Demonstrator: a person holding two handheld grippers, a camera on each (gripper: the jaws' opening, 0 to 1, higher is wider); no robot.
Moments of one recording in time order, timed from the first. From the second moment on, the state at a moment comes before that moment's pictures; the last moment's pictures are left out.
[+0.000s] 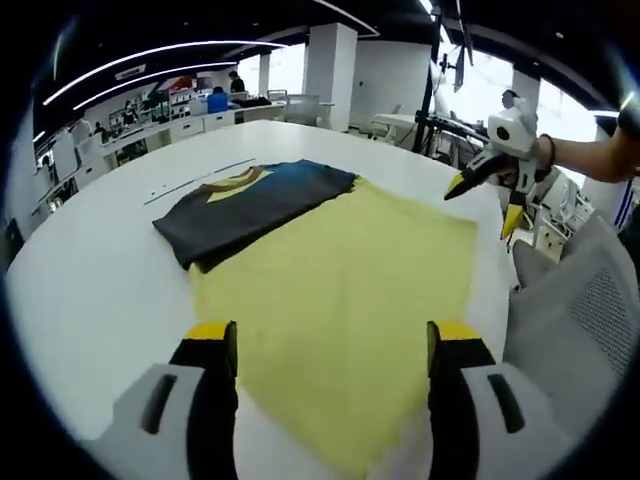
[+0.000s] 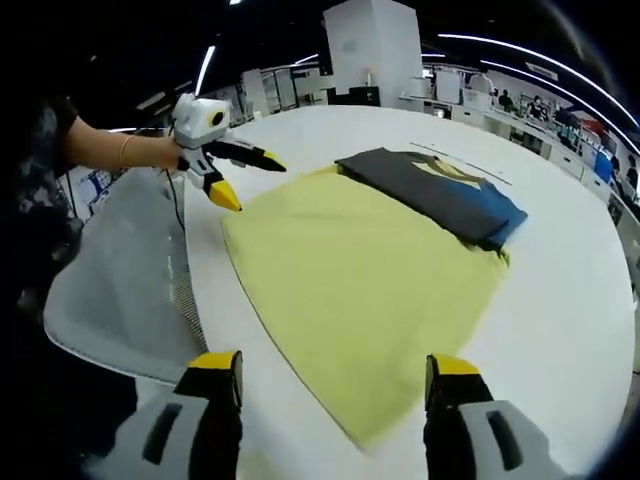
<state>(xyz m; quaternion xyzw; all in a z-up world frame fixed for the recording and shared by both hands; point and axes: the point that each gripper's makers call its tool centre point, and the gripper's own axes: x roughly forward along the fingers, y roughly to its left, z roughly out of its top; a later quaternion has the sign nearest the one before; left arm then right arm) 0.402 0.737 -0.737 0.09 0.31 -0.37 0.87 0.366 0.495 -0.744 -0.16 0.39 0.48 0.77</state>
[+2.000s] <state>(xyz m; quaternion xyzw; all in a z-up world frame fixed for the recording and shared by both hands) 0.364 0.750 -0.772 0.20 0.35 -0.39 0.82 0.373 0.478 -0.774 -0.22 0.39 0.45 0.77</state>
